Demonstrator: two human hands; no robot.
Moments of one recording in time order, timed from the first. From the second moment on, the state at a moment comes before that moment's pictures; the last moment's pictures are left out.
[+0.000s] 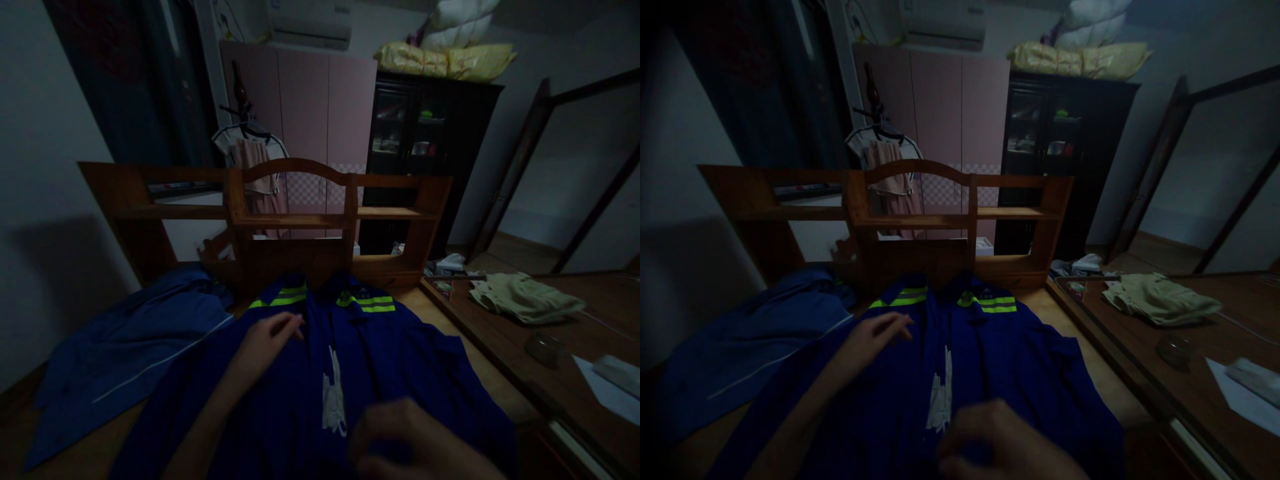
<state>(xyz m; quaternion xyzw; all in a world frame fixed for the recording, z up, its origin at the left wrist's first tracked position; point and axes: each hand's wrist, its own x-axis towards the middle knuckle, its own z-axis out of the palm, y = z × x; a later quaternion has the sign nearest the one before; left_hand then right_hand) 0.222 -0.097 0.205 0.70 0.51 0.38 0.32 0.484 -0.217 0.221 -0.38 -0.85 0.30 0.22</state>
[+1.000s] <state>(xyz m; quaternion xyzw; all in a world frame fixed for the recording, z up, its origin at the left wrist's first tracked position) 0.246 0.058 0.093 0.46 0.50 0.50 0.54 0.472 0.054 0.085 -0.47 -0.73 0.28 0.41</state>
